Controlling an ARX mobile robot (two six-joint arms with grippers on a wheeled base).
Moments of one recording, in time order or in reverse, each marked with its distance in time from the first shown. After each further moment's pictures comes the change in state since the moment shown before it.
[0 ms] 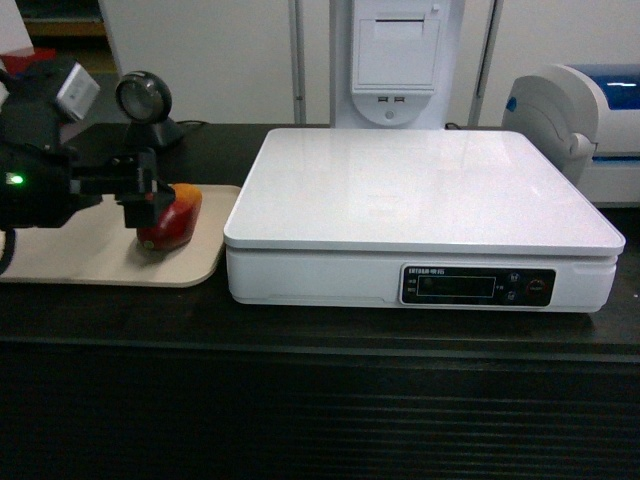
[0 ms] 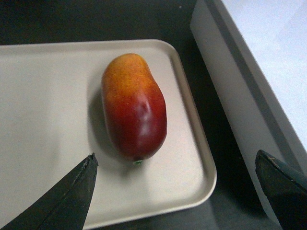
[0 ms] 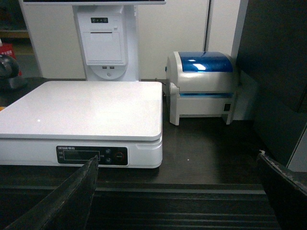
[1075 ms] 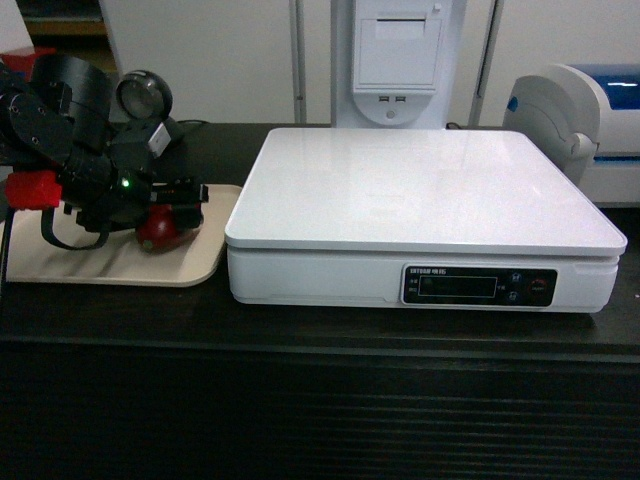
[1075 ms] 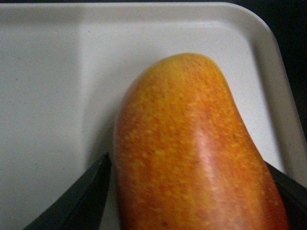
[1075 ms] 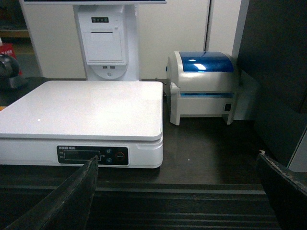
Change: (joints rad) left arm -0.006 0.485 0.663 -0.415 -0.070 0.010; right arm 0.000 0.000 0.000 0.000 0.000 0.000
